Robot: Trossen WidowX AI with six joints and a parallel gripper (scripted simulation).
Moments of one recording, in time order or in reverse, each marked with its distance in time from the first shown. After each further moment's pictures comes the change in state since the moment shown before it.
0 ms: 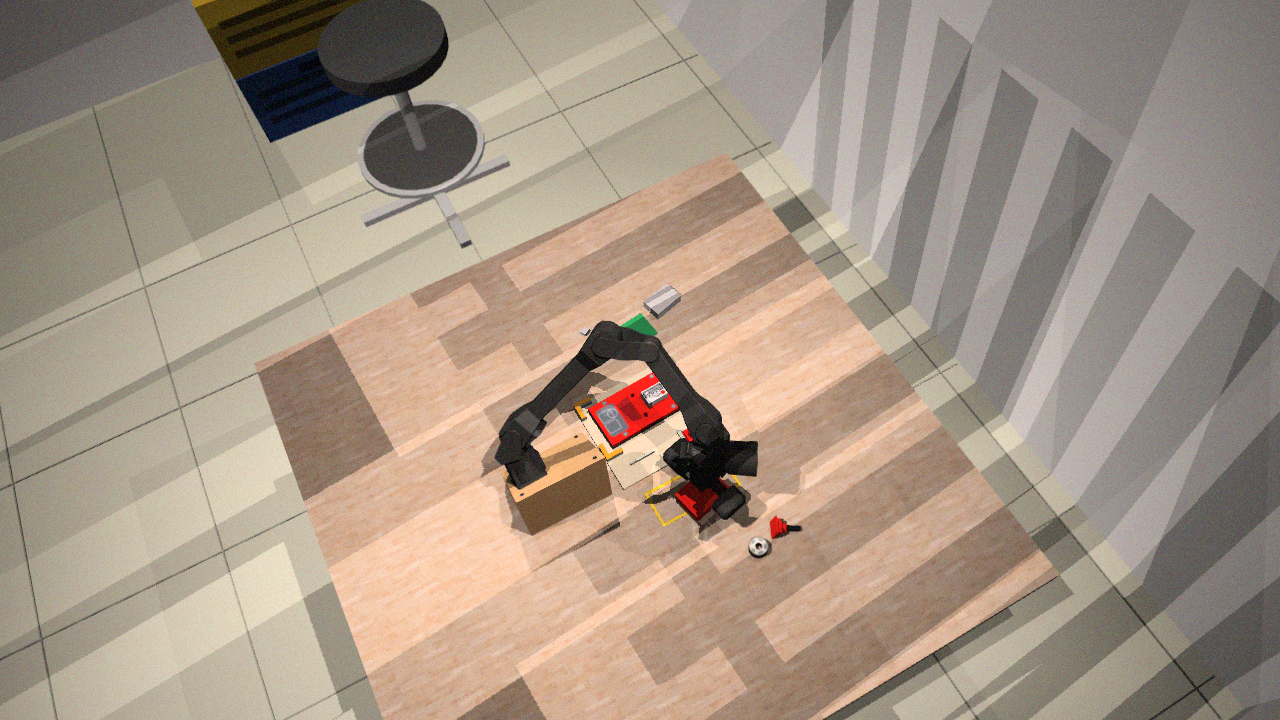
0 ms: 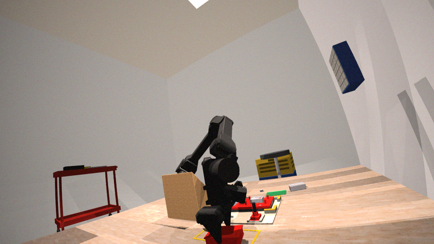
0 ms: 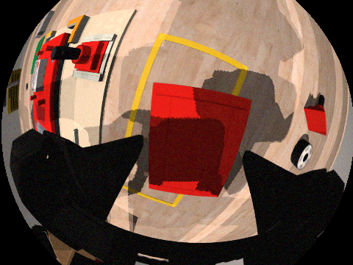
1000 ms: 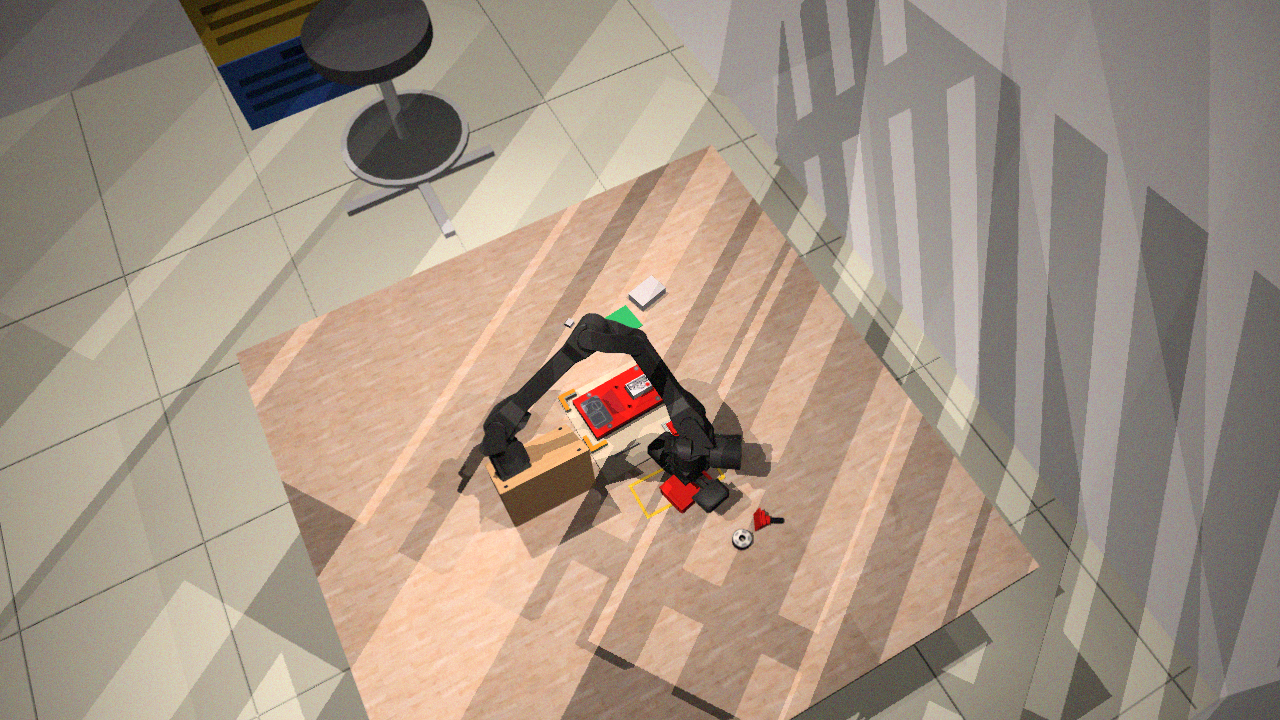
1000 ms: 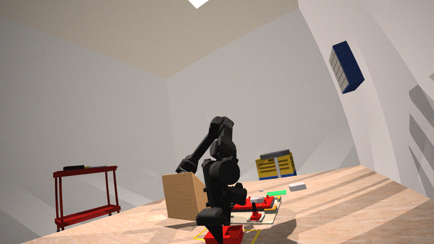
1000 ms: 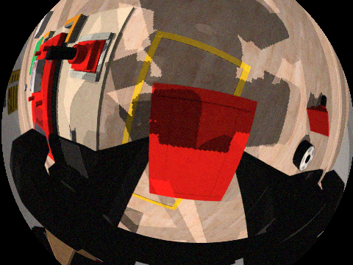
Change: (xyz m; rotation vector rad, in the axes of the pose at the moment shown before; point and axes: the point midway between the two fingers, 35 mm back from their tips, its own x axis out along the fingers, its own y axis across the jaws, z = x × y) arm 0.005 0.000 0.000 0.002 -0.002 0.000
